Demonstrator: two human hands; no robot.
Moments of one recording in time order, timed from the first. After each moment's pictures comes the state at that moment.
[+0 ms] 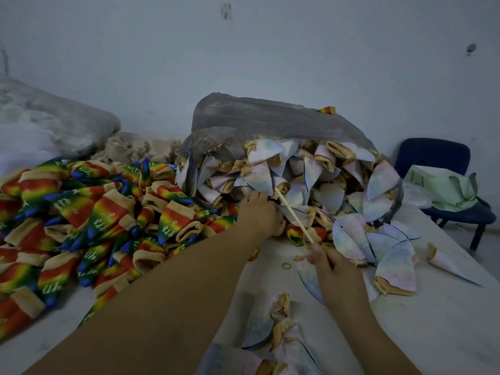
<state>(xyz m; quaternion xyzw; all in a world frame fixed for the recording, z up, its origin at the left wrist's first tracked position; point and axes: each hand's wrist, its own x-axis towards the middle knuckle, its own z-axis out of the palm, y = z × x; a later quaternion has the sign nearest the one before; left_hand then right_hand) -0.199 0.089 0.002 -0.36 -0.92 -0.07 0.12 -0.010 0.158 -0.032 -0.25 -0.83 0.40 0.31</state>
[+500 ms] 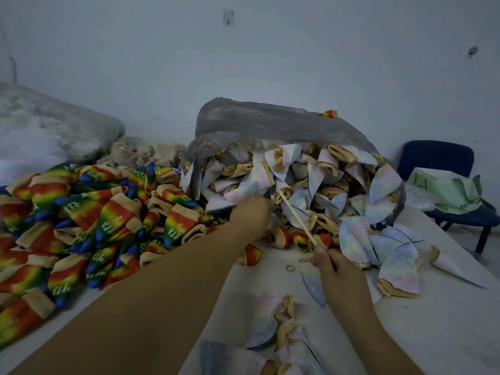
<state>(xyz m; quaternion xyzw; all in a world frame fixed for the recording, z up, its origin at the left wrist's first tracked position) -0.203 0.068 0.024 -0.38 -0.92 -0.05 0.06 -0.010 0.156 -0.031 -0.26 -0.83 0.40 0.30</state>
